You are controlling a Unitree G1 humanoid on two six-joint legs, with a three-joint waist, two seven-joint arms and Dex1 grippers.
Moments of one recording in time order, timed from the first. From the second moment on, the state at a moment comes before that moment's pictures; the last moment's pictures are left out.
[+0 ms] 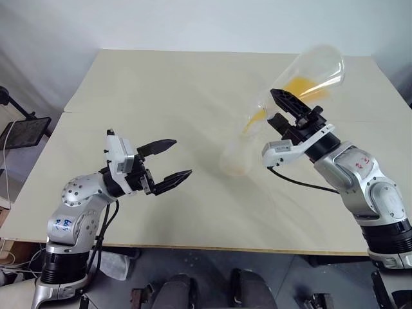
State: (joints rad) left arm -0.28 0.52 0.15 -0.26 -0.59 0.29 -0.88; right arm -0.52 -0.74 0.08 -0.15 -0.88 -0.33 0.15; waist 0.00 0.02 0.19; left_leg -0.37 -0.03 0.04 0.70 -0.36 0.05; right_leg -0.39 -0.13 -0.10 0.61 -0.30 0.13
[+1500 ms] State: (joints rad) left arm -0.25 0.51 0.14 -0.30 -0.59 0.29 -0.86; right arm -0.52 -0.76 0.08 -0.11 -0.89 -0.37 0.12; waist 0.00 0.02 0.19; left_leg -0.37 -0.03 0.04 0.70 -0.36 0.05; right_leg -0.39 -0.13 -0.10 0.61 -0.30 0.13
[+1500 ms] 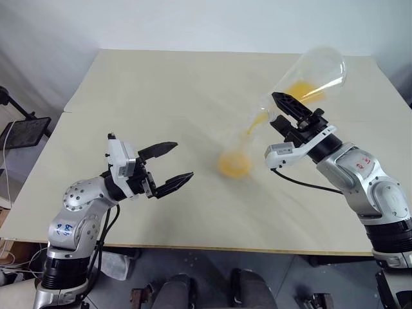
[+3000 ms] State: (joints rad) left arm -0.24 0.51 0.14 -0.30 -0.59 0.29 -0.84; right arm -0.54 -0.76 0.08 -0.08 -0.92 -0.41 0.09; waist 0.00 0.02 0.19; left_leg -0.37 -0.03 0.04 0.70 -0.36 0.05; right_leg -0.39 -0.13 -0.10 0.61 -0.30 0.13
